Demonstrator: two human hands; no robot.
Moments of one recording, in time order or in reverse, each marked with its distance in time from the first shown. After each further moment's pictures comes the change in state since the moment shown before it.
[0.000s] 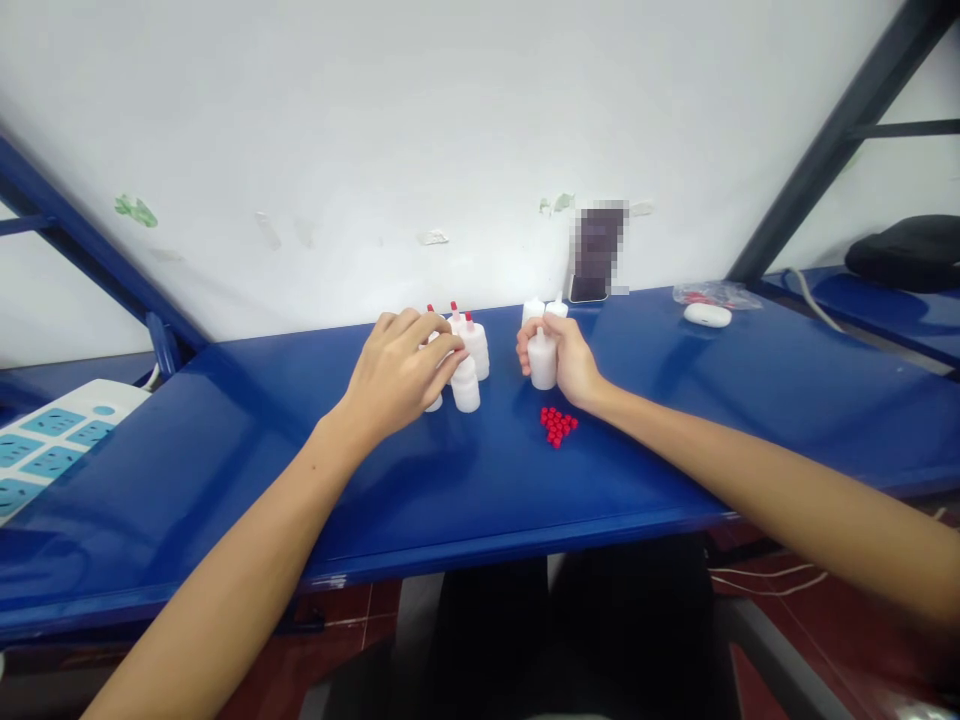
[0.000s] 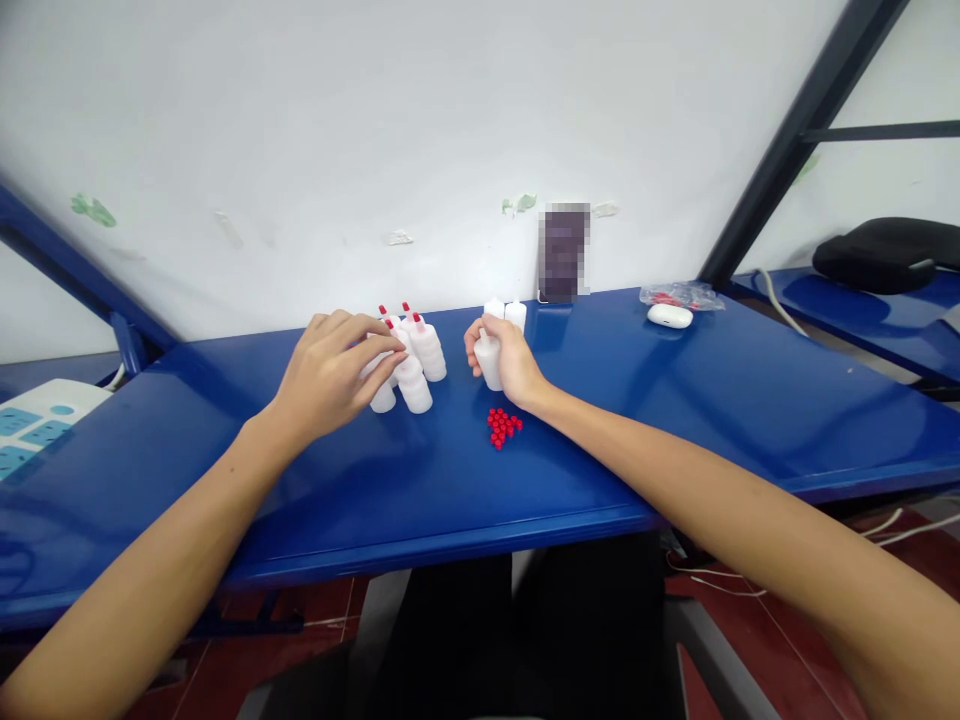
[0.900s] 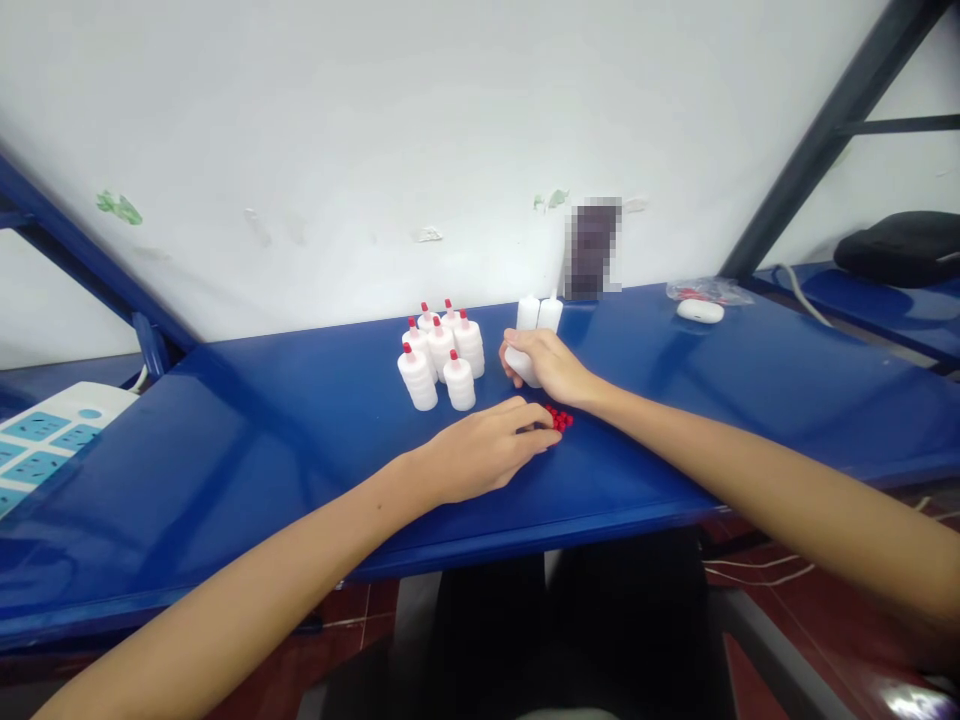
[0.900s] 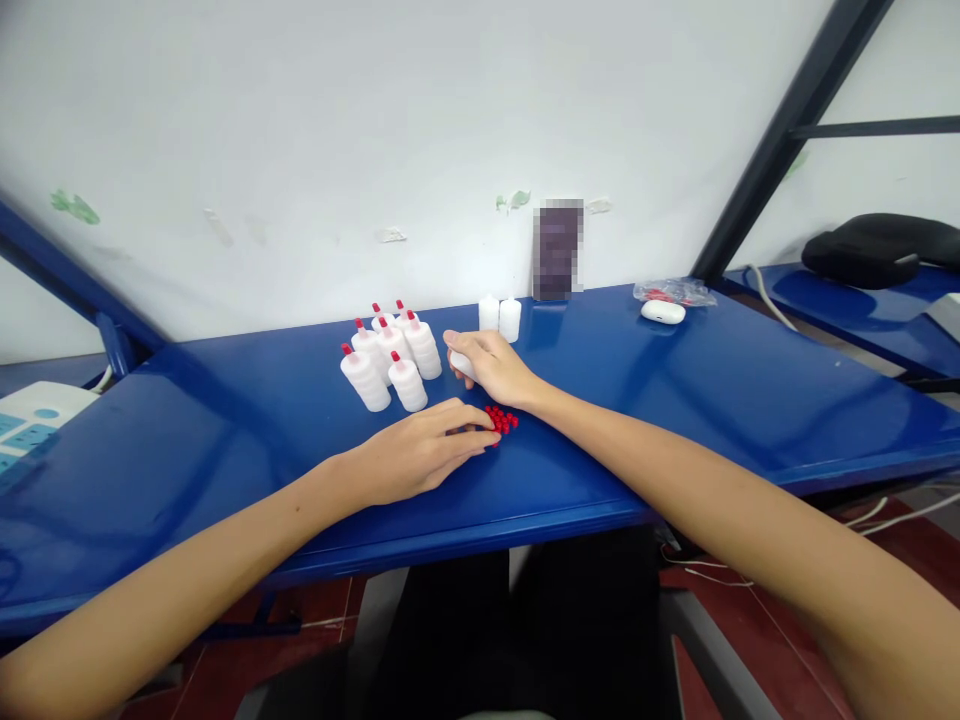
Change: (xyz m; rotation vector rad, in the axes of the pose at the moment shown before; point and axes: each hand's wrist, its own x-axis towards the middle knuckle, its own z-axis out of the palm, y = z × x) left_hand -0.003 0.082 0.023 -0.647 -0.313 0.220; right_hand -0.006 -0.008 0.003 -0.301 -0.190 0.039
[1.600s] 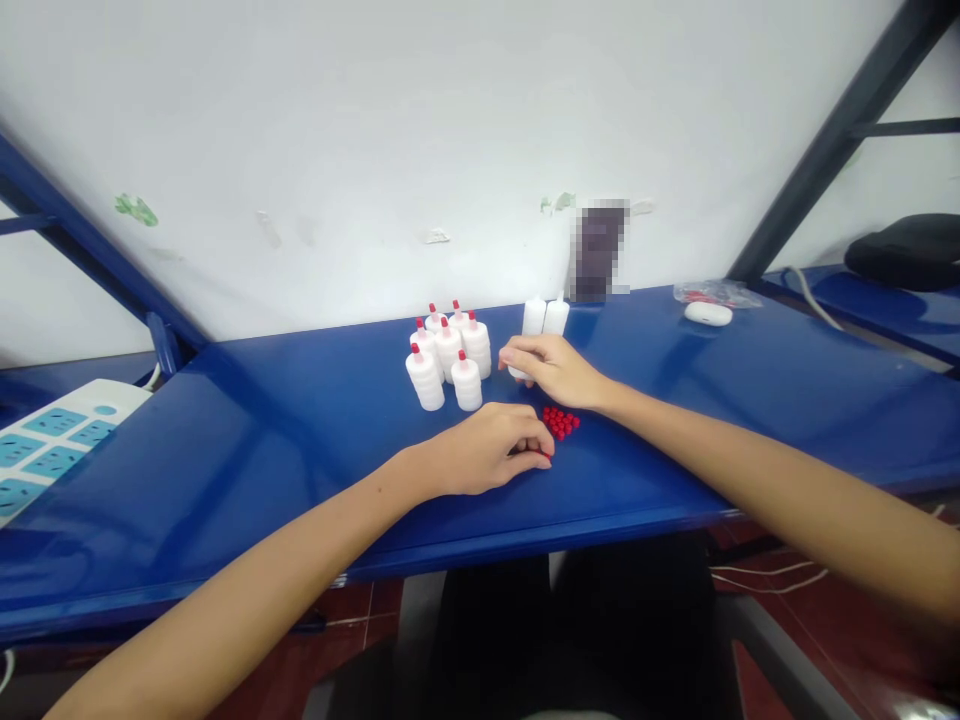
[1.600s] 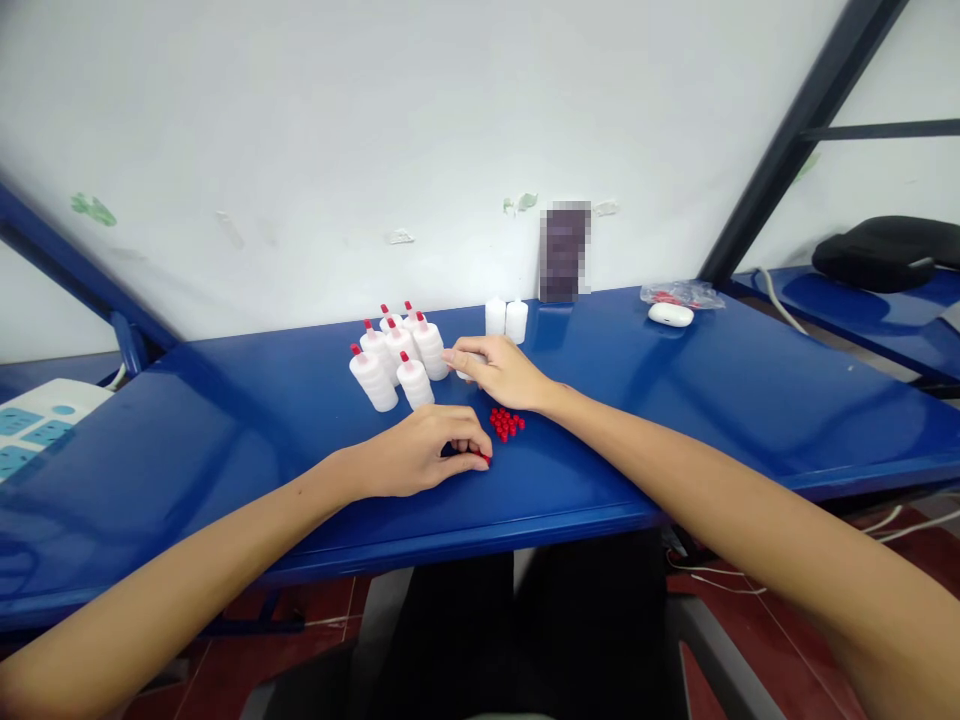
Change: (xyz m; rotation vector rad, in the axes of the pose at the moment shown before) left_hand 0.003 -0.001 -0.010 -0.442 -0.082 -0.231; right_hand -0.004 0.000 -0.009 -0.284 -0.123 -0.142
